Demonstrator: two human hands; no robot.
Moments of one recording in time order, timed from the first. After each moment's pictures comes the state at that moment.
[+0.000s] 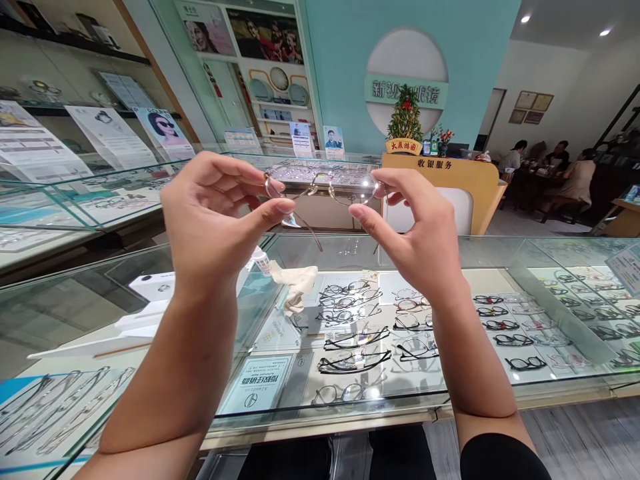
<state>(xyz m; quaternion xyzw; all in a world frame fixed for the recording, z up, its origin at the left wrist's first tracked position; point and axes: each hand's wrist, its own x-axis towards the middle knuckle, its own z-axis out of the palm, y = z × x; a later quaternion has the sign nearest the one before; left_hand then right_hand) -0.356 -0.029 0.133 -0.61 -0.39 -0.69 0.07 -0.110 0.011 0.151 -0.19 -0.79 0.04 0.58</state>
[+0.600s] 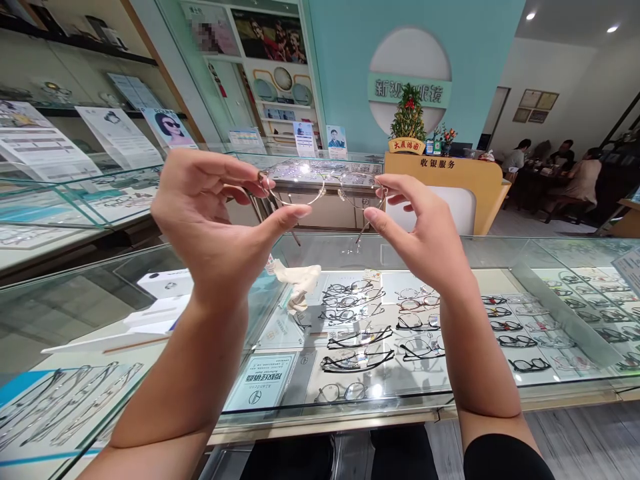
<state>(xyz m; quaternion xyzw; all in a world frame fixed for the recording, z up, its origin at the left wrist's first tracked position) -0.351 -0.033 0.128 -0.61 -0.35 -0.68 0.22 -0.103 0.022 0.149 -0.22 -0.83 0.10 0.51</state>
